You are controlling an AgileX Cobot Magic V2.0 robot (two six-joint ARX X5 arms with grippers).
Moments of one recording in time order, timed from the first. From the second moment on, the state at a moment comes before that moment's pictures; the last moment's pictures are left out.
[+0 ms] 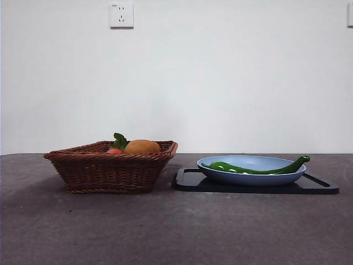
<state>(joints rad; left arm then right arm) -0.61 1.43 1.78 -1.10 0.34 0.07 0.23 0.97 1.31 -1.32 -0.44 -0.07</state>
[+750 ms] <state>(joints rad) -0.18 1.07 1.76 -0.79 0.29 0.12 0.23 0.97 1.31 -1.32 -0.44 -0.07</state>
